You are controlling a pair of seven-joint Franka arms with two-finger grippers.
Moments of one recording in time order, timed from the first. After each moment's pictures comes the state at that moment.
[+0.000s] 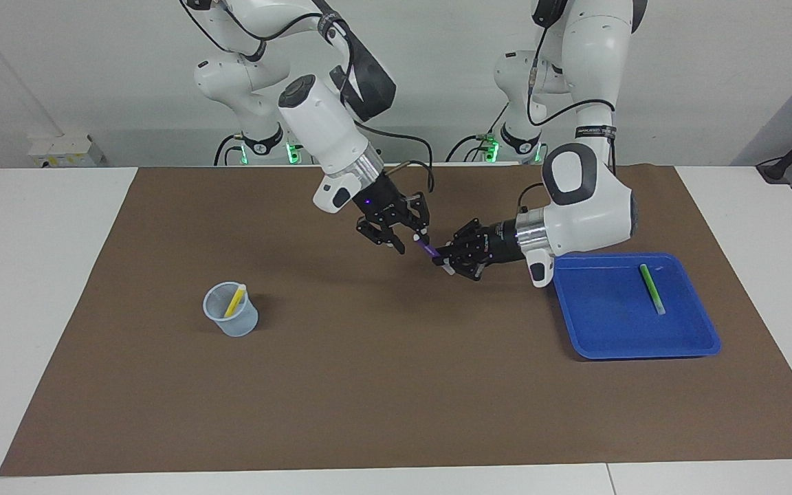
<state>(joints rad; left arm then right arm) -0.14 0.34 -0.18 -1.71 -0.98 1.90 -1.17 0.49 0.18 0.04 -1.84 0.53 2.48 0.27</state>
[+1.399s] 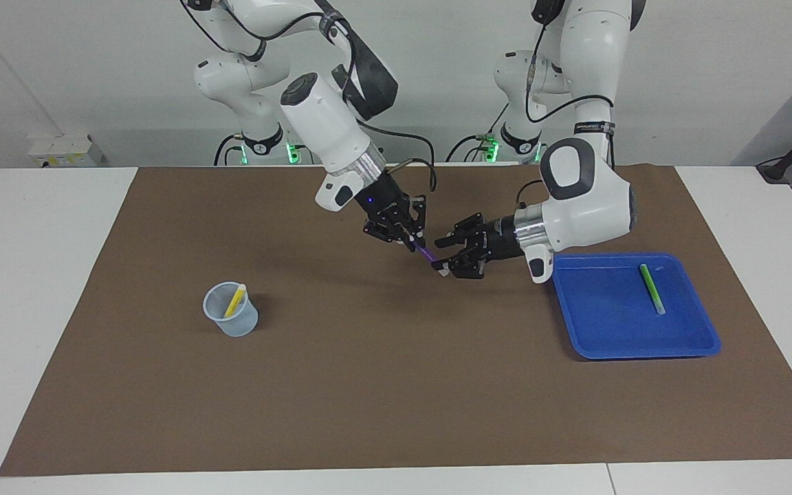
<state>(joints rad) -0.14 0.31 -0.18 -1.72 -0.98 1.91 -1.18 0.49 0.18 0.05 -1.84 0.52 2.49 0.27</state>
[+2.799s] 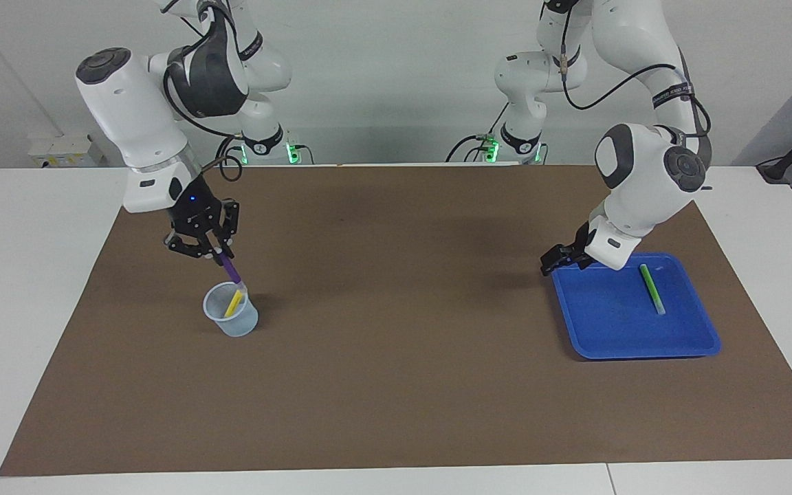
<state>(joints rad) 0.03 0.22 -0.16 -1.81 -0.04 1.95 -0.17 0.00 0.04 0.04 -1.83 0.16 2.06 -0.84</state>
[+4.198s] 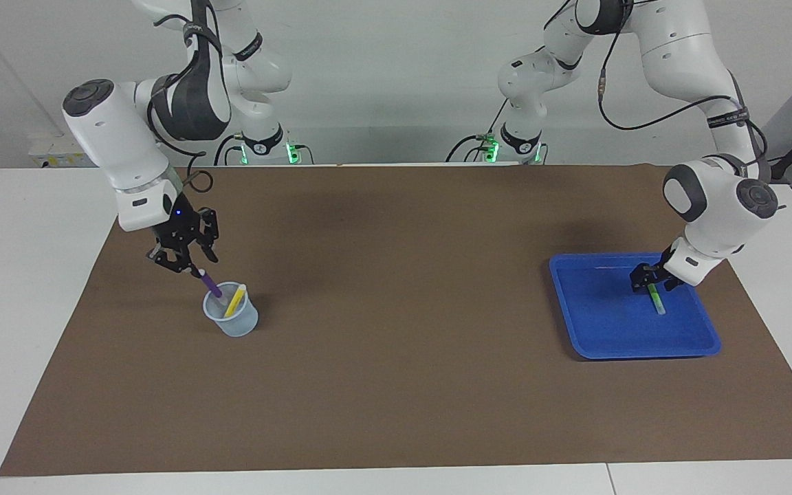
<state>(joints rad) 0.36 0.35 -0.15 -1.89 0.09 2.19 0.23 -0.07 0.04 0.05 -1.94 0.16 2.13 -1.11</state>
